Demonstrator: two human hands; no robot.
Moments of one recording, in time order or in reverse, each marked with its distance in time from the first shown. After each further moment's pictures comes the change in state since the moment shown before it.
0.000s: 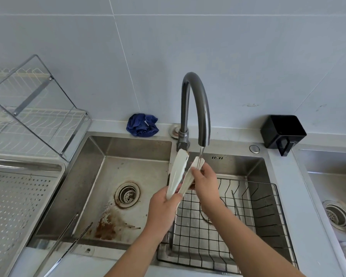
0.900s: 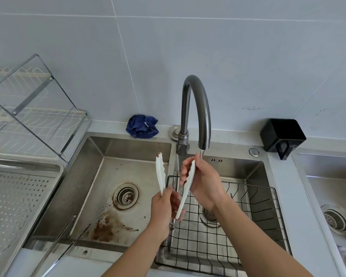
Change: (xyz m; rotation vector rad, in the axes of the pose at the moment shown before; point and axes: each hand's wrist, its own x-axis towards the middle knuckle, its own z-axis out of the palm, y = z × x) left_hand 0.025 -0.023 0.012 -0.340 0.061 -0.308; right_hand -0.001 -0.037 -0.006 0.542 -0.510 0.093
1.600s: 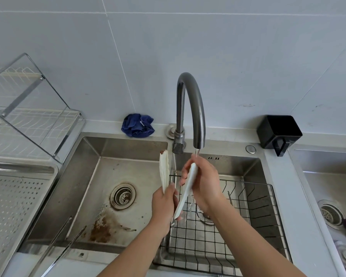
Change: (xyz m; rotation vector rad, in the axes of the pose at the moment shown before) left_hand 0.016 -0.008 0.011 0.087 0.036 0.064; right_hand -0.008 -0.003 0.009 -0.031 0.201 -0.079
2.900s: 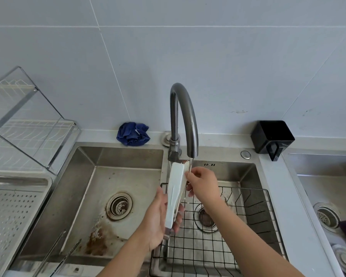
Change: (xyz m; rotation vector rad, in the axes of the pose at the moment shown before) left_hand -0.015 0.020 -0.024 -0.122 -0.553 -0.169; right_hand 0.026 0.006 -0.031 -0.886 0.300 -0.057
